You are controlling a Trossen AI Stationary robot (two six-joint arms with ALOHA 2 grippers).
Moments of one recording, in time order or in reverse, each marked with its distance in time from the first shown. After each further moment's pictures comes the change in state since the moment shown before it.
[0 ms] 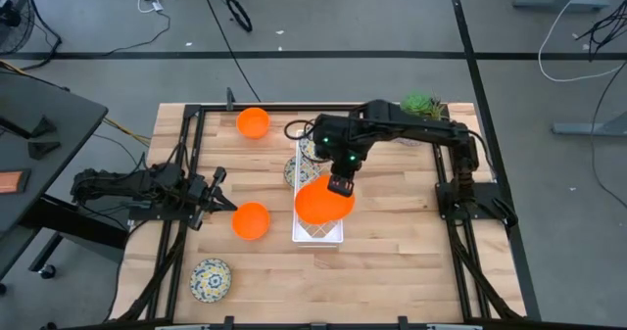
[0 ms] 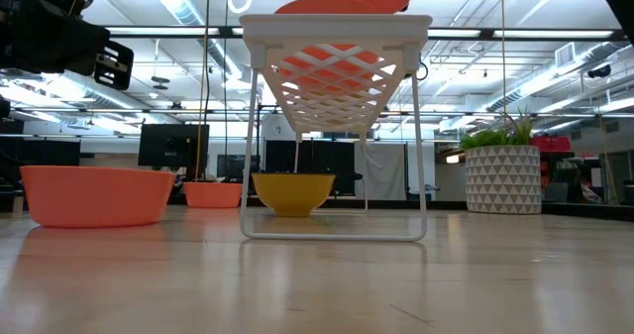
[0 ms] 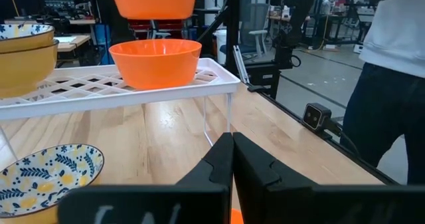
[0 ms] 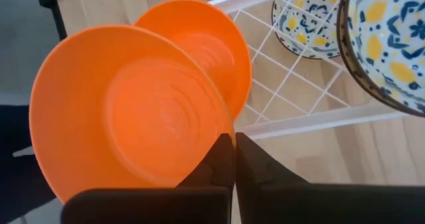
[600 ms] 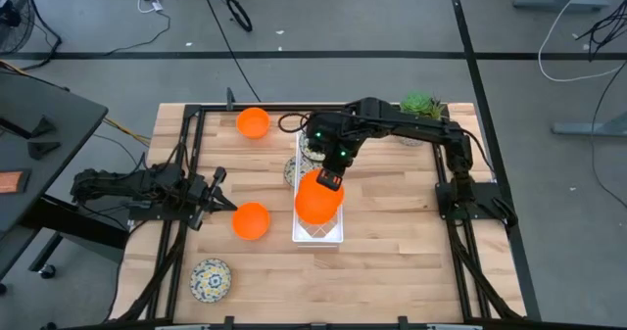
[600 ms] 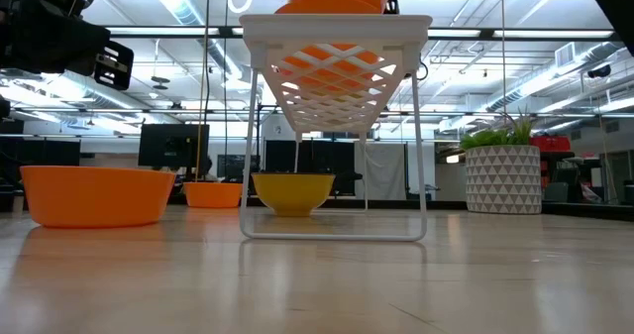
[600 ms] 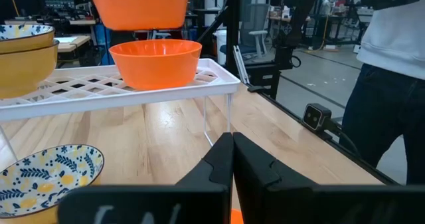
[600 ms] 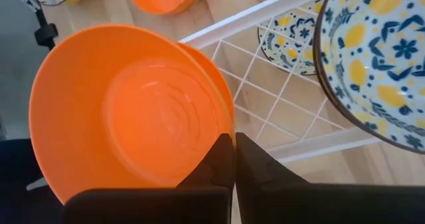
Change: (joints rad) left arm 0.000 0.000 0.000 0.001 0.000 0.000; right arm -0.034 0.041 0.001 0.069 0.000 0.079
